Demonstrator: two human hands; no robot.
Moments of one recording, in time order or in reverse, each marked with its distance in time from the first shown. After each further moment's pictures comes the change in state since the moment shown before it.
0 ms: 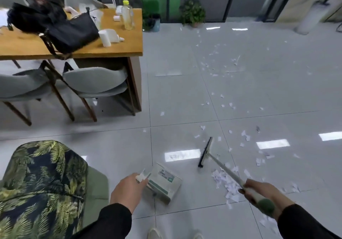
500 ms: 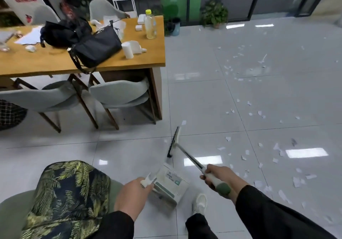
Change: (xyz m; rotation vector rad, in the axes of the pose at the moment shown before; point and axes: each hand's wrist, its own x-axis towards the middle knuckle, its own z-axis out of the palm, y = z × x) left_hand 0.083 0.011 -0.095 0.160 0.004 -0.015; right_hand 0.036 -0.114 0.242 0.068 -0.337 0.008
